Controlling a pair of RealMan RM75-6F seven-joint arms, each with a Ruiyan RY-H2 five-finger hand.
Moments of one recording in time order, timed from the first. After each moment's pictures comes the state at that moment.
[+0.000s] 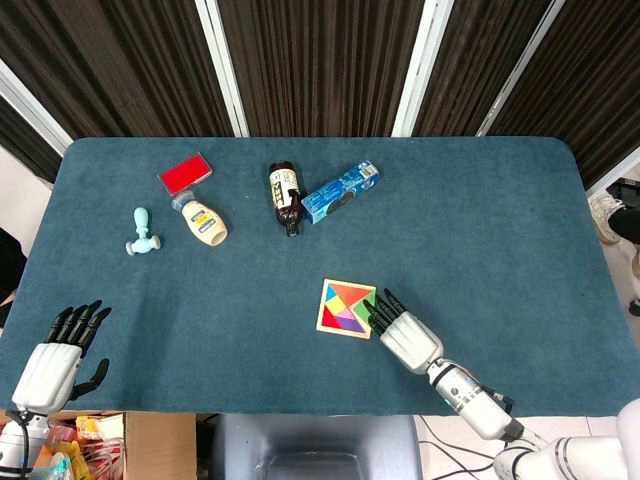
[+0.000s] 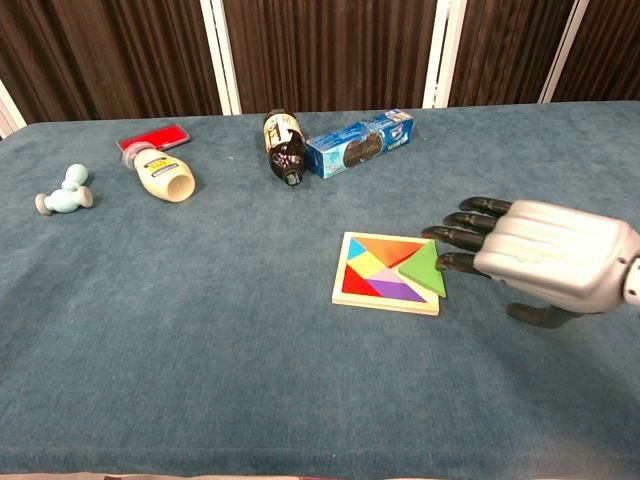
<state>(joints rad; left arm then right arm) -0.14 -1.13 0.03 -1.63 1.58 1.41 0.05 0.66 -1.46 -0.15 -1.57 -1.34 1.10 -0.93</state>
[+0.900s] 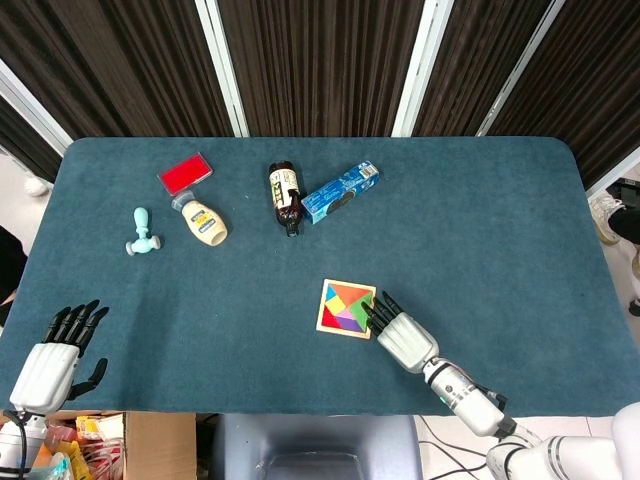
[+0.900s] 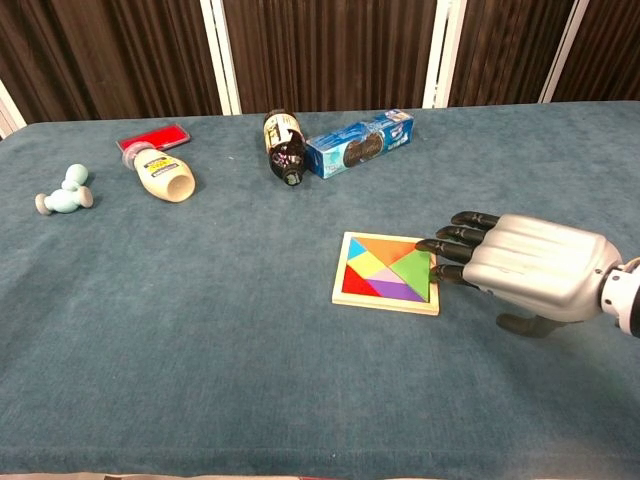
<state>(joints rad) -0.14 -1.13 0.03 -1.63 1.58 1.42 0.04 0.64 -1.51 -0.09 -1.51 -1.34 1.02 -0.92</state>
